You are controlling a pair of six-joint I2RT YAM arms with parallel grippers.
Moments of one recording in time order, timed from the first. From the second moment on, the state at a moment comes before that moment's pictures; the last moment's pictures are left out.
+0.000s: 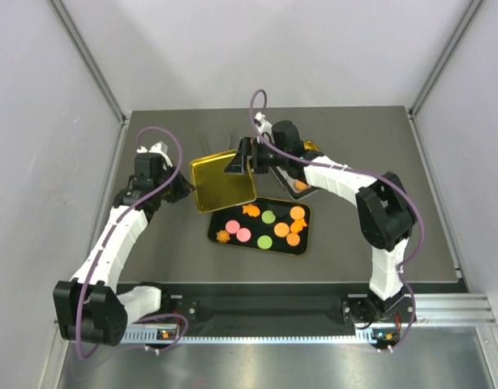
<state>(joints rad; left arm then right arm) -0.11 1.13 0.91 -0.47 0.19 -0.57 0.63 1.94 1.47 0.04 -0.56 0.59</state>
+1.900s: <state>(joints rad) -1.25 1.28 0.80 0.19 -0.73 0.55 0.31 1.70 1.25 -0.18 -0.71 0.88</state>
